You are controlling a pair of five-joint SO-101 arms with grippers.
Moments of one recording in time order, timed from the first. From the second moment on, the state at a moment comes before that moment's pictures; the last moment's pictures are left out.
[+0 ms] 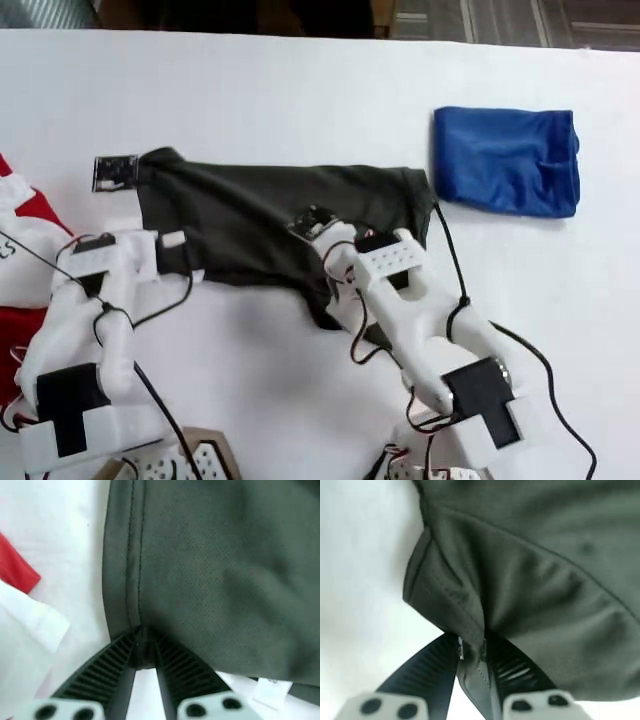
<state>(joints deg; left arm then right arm) -23.1 -7.8 49.7 34.4 -6.5 -24.6 -2.8 42.3 60.7 28.5</state>
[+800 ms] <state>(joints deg) -23.1 -7.8 49.7 34.4 -6.5 -19.1 13.8 4.5 64.8 44.5</state>
